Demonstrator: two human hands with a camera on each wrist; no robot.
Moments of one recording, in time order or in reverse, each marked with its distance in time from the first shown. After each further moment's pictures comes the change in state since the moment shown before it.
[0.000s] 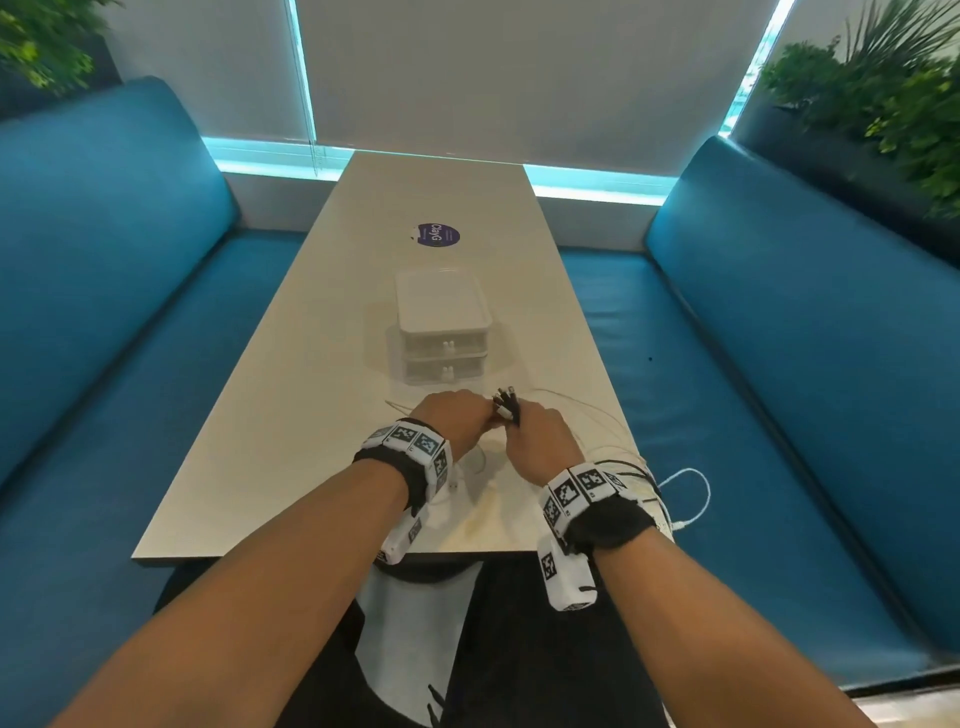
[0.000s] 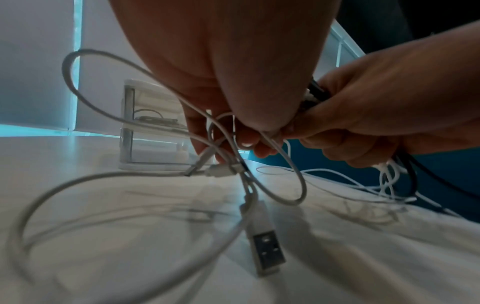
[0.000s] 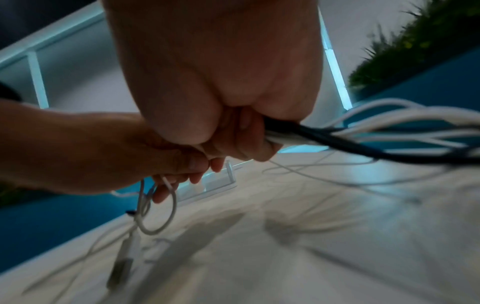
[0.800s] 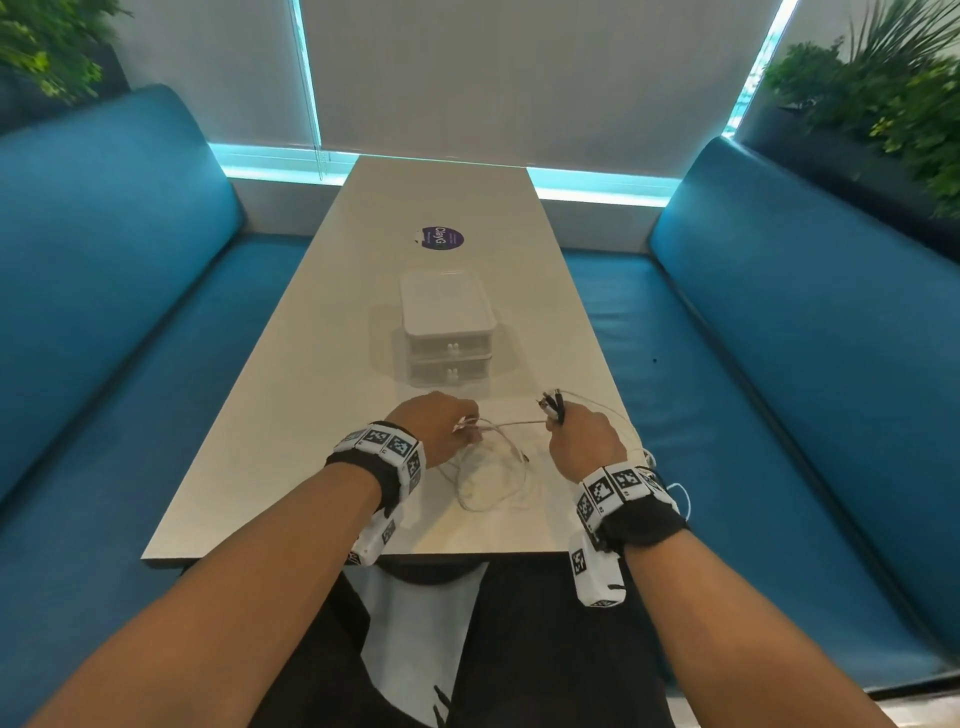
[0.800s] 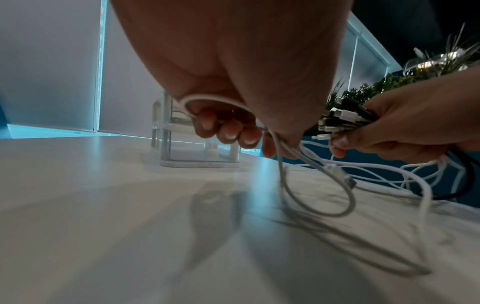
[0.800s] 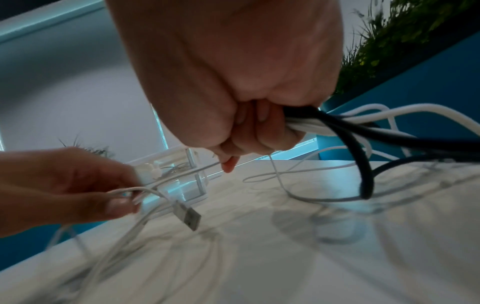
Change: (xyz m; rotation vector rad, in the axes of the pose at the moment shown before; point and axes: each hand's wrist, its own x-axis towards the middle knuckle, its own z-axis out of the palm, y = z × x) left_hand -0.018 -0.036 0.009 -0.244 0.008 -0.047; right_hand 0.001 0.035 -0.016 -0.089 0.071 0.193
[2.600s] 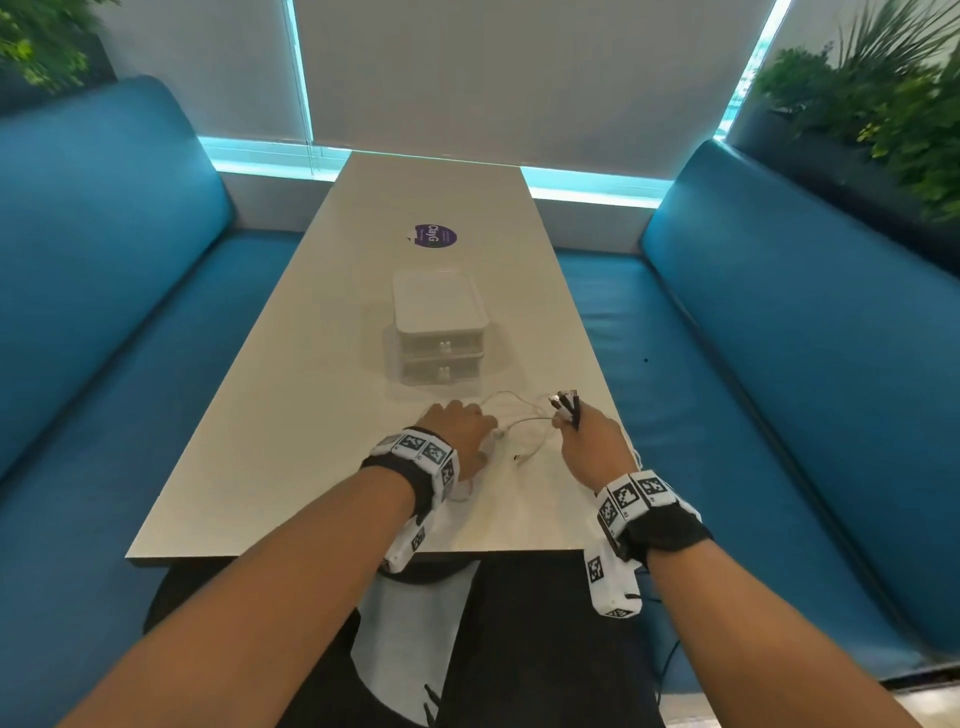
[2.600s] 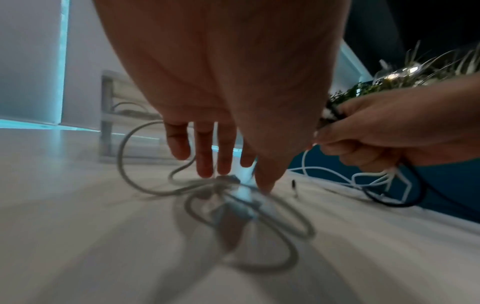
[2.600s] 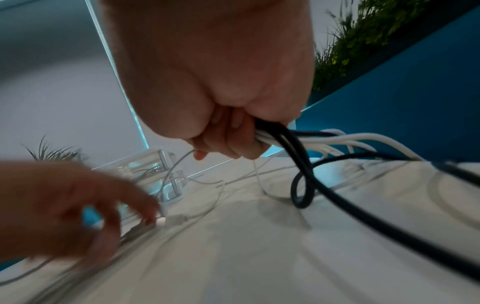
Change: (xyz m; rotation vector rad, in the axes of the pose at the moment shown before) left_hand 0.013 0.037 0.019 0.211 -0.103 0.038; right_hand -0.008 0.021 -0.012 0.221 0.008 0.010
